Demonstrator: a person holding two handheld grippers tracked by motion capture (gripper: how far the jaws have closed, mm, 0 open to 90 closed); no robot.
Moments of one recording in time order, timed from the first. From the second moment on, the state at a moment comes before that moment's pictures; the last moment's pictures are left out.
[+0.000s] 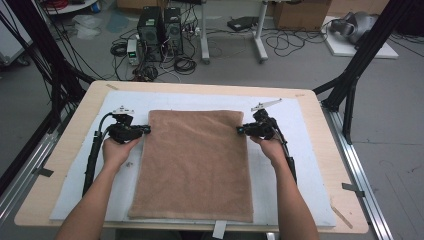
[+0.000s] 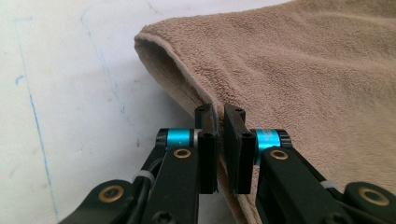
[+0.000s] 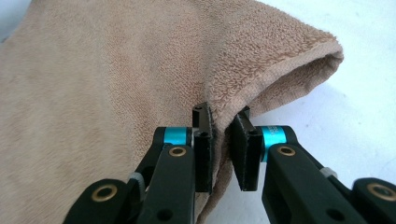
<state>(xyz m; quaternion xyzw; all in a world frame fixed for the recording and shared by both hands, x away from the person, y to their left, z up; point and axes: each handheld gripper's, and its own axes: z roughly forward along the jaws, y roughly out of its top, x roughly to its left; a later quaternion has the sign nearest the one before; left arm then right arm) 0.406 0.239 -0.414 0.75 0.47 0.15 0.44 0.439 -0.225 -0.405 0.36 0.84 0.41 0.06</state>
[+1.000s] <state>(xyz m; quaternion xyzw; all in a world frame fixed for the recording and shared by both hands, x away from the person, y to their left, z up) 0.306 0.254 -0.431 0.81 0.38 0.10 0.44 0.343 -0.242 -0.424 0.28 0.87 0.41 0.02</state>
